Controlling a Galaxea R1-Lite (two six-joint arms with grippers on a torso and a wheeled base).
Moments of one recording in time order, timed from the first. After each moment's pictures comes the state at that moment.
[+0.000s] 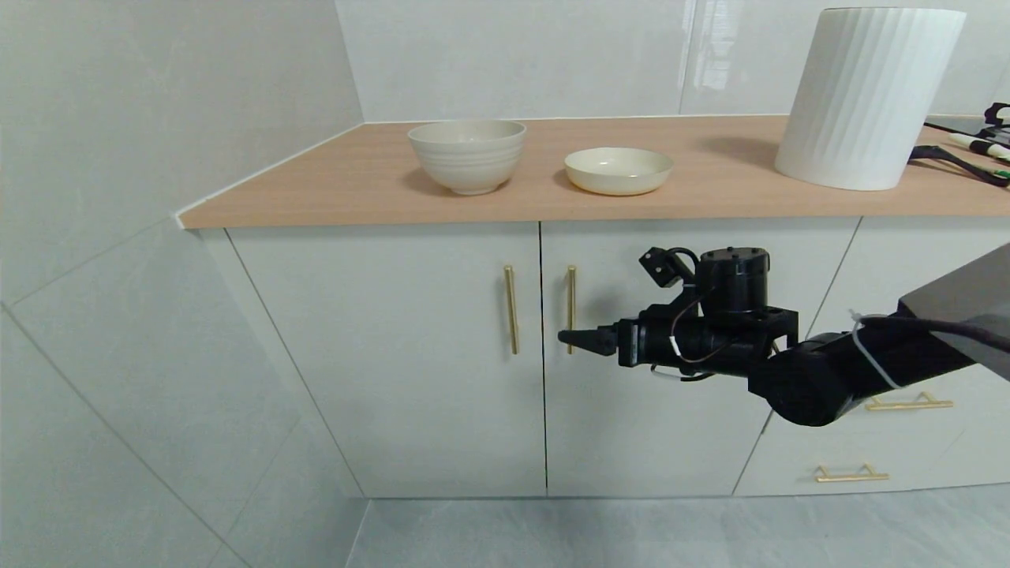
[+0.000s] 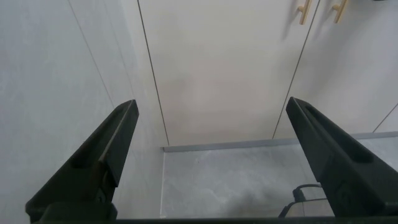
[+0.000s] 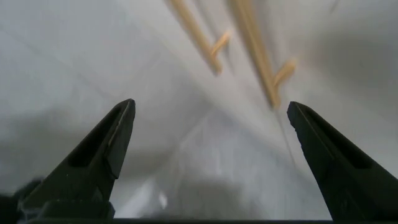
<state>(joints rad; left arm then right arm) 0.00 0.00 0.00 0.01 -0.07 0.02 0.47 2.10 -1.12 -0.73 0.49 0.29</state>
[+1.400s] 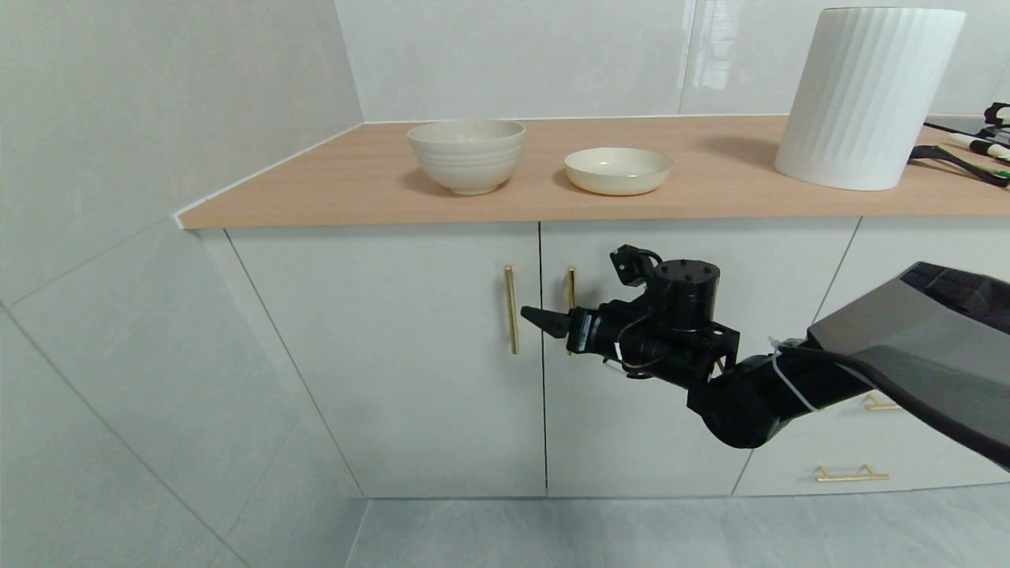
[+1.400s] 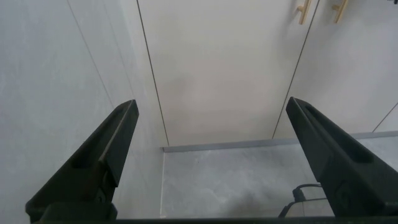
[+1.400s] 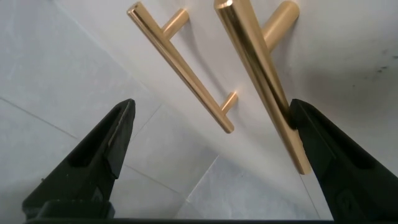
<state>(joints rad) 0.00 0.00 0.00 0.01 -0.07 0.02 0.59 2.22 -1.20 -0.95 0.26 0.44</state>
